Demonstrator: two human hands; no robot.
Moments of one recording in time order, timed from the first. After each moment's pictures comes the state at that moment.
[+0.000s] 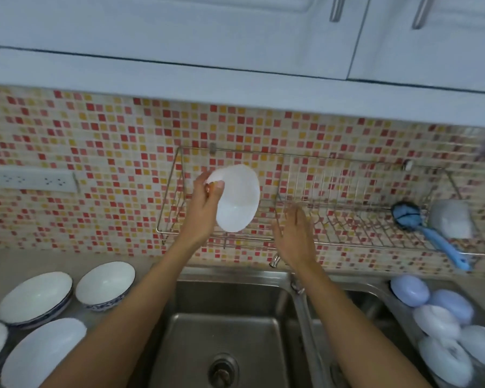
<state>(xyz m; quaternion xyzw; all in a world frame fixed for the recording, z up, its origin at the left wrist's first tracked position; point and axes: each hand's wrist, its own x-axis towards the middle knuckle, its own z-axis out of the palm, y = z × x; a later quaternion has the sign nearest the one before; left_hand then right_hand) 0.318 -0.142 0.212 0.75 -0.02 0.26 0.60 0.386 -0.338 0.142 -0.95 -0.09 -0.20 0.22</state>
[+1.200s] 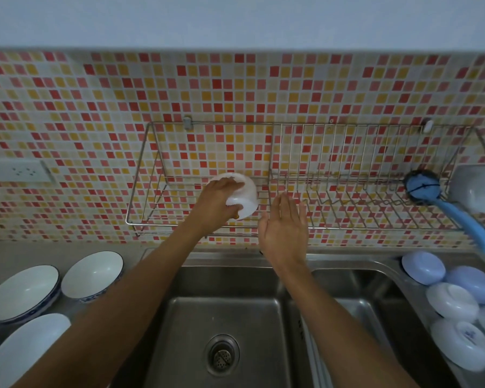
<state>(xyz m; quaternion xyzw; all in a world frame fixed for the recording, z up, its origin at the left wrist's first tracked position) 0.413 -0.167 0.155 0.95 -0.09 0.19 0.22 0.399 -0.339 0.110 -0.95 -0.08 -0.29 0.10</state>
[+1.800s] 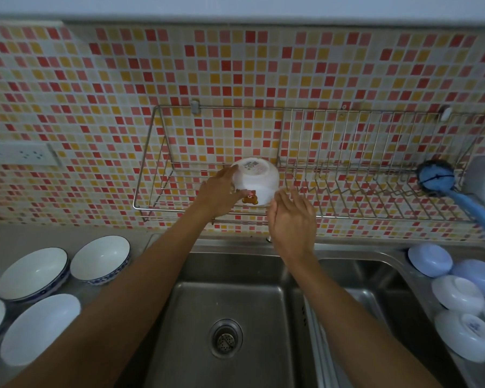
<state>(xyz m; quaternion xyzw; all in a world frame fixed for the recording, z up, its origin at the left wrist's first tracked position) 0.419 -0.161 0.150 0.96 0.00 0.10 0.26 0.401 -0.343 0.101 -0.92 -0.14 -0.34 0.14</state>
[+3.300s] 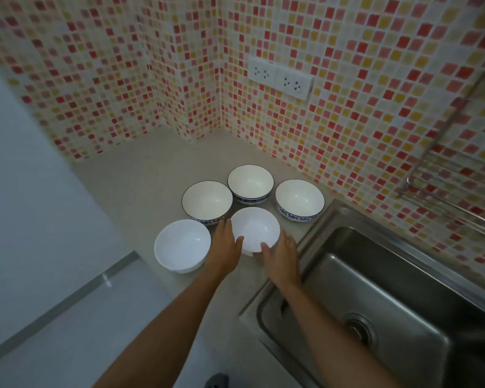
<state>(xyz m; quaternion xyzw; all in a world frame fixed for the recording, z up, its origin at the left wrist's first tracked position) 0.079 0.112 -0.049 0.82 0.45 0.11 0.34 0.180 0.008 -0.053 -0.89 -0.27 0.18 0.33</state>
